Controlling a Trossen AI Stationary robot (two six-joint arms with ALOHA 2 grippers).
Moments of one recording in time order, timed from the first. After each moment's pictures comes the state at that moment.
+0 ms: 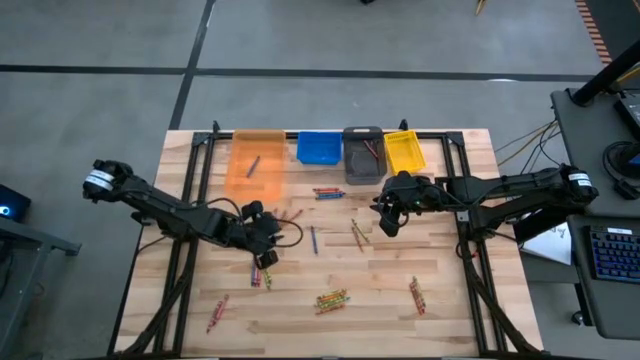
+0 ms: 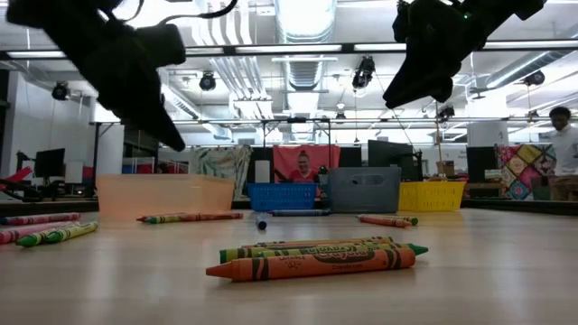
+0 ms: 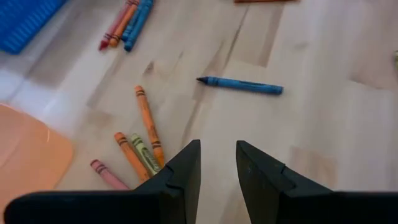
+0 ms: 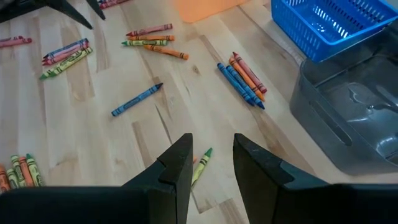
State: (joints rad) left arm -0.33 1.29 0.64 -0.27 -0.49 -0.52; right arm 0.00 1.11 0.76 -0.36 0.19 0.38
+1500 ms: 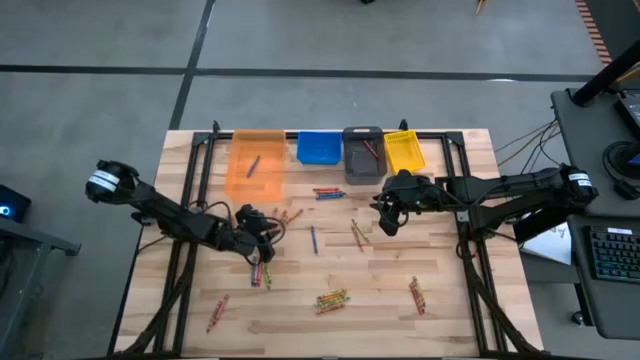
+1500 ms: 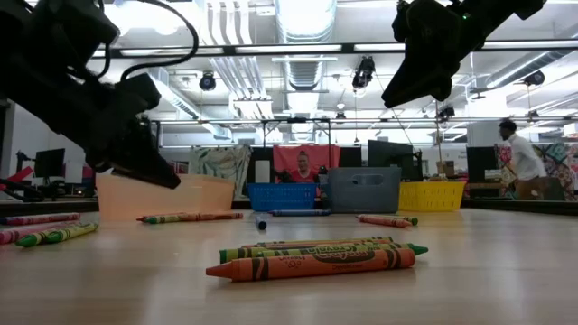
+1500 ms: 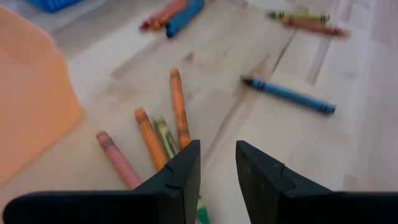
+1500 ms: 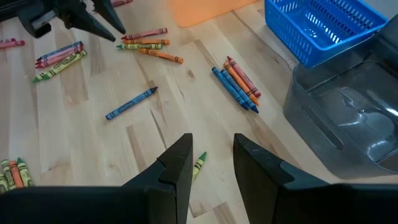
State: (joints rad) left arm -0.35 1.35 0.33 0.22 -0.62 -0.69; right arm 0.00 1.11 0.76 -0.35 0.21 0.37
